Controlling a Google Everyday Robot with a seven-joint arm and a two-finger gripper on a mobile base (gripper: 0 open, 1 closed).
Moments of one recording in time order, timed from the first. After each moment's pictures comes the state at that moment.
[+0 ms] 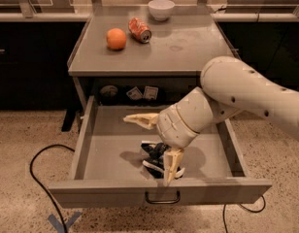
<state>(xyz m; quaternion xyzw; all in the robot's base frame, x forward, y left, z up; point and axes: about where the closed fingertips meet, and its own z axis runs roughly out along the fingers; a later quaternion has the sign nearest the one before) 0.435 0.008 0.775 -0.86 0.37 0.17 0.31</state>
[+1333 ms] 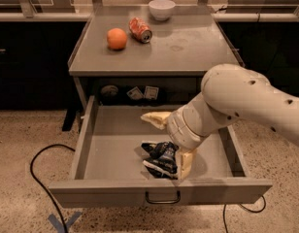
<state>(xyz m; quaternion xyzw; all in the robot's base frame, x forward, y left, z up) 0.460 -0.033 0.755 -0.87 0.42 0.04 0.26</state>
